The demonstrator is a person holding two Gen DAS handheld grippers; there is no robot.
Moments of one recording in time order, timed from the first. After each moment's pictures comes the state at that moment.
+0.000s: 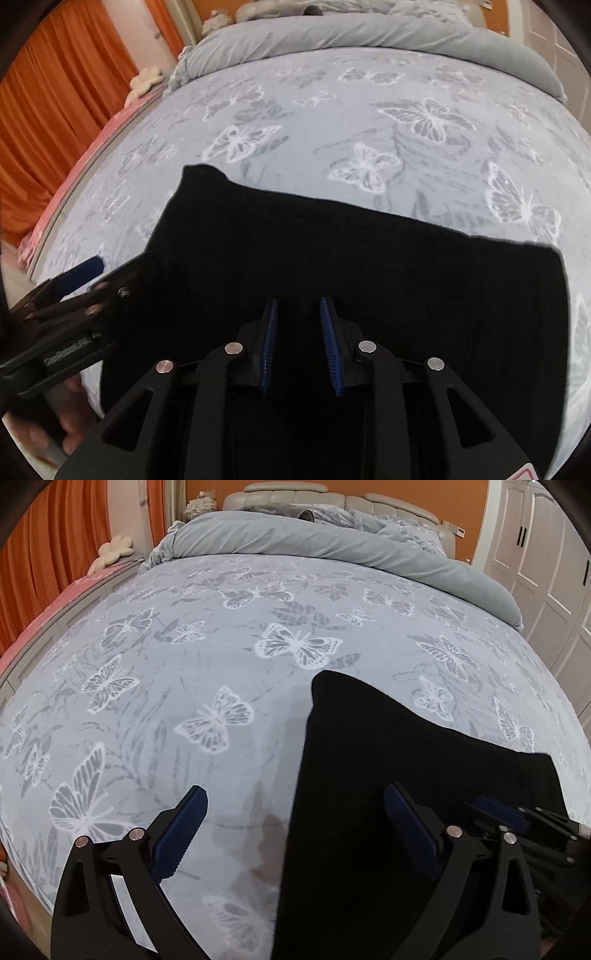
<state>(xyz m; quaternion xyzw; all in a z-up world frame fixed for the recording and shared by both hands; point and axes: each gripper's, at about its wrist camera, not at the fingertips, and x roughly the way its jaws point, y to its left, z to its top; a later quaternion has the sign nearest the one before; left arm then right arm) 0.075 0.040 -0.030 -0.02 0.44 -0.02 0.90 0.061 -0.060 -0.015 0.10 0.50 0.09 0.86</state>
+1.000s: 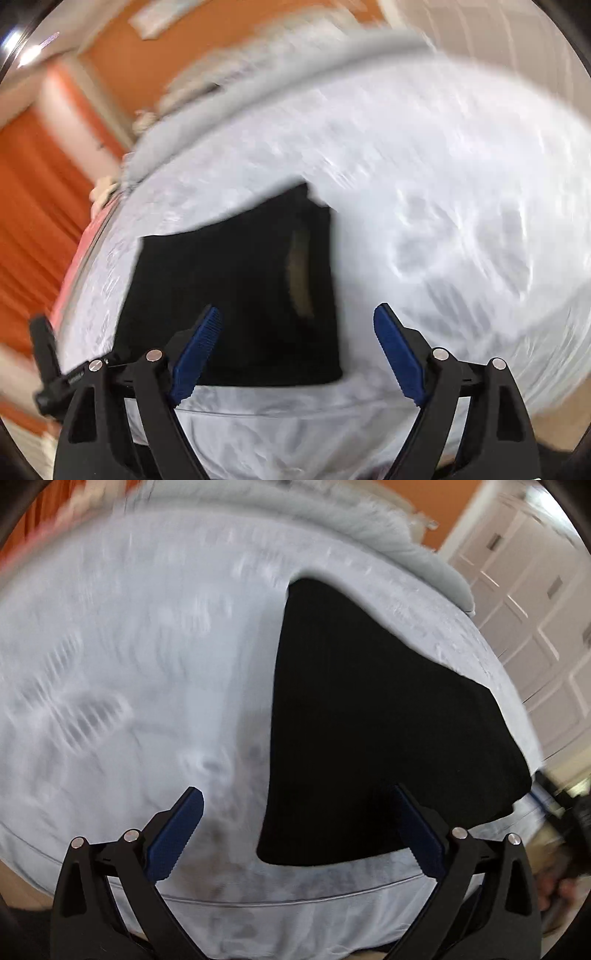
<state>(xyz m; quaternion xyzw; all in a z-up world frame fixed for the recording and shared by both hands) 0.009 0.072 -0.071 -0.13 0.52 -0.14 0.83 -0.086 -0.206 -0.007 0.29 0.43 -0.02 0.85</state>
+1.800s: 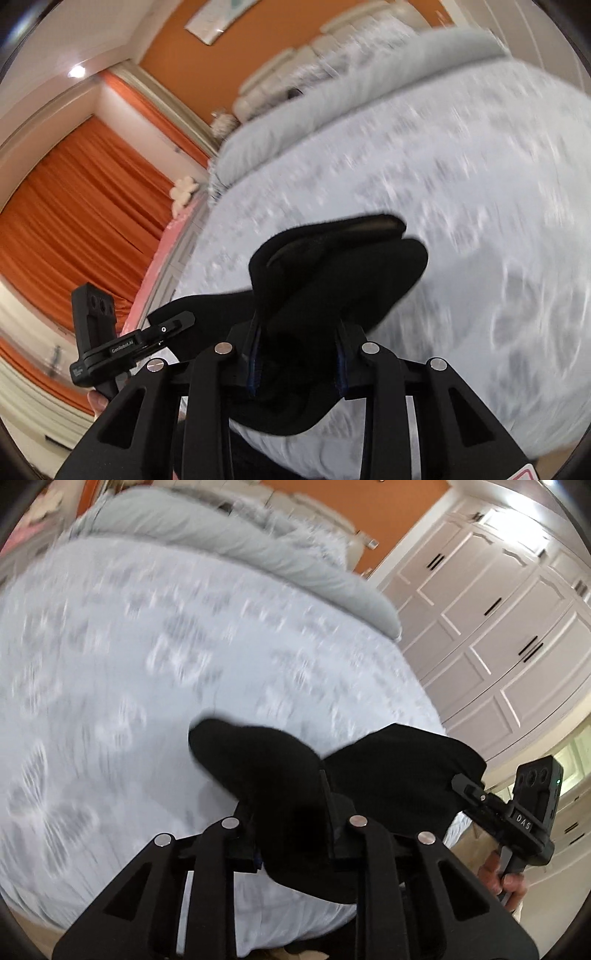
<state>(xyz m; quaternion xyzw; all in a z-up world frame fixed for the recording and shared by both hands) 0.054 0.052 0.103 -0.15 0.45 -0.26 0.84 -0.023 -0.192 0.132 0.31 0.37 0.14 0.86</state>
